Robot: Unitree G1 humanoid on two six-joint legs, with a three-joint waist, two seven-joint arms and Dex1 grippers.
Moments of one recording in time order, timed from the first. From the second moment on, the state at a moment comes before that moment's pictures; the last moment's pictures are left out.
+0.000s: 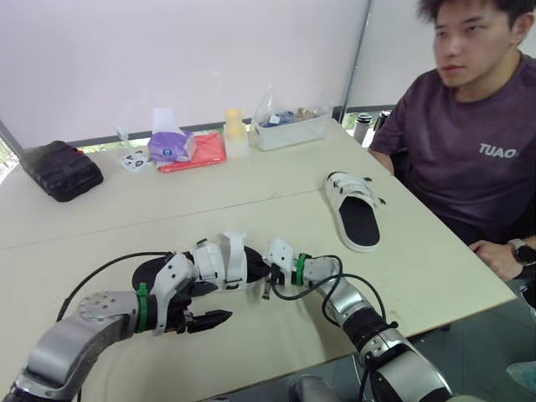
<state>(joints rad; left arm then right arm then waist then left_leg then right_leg) 0.02 0.75 0.00 -0.47 -0.53 0.73 -0.86 -0.55 -0.13 0.35 0.65 -0.02 -0.29 0.89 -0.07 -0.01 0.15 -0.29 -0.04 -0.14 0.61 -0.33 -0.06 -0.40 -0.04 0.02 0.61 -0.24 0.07</state>
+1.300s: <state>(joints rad) 0.04 0.93 -0.07 -0.55 -0.64 0.85 -1.04 -0.54 -0.13 0.35 0.65 -0.02 -0.30 0.90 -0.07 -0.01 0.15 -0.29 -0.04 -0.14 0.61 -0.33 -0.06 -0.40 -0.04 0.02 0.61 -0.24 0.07</state>
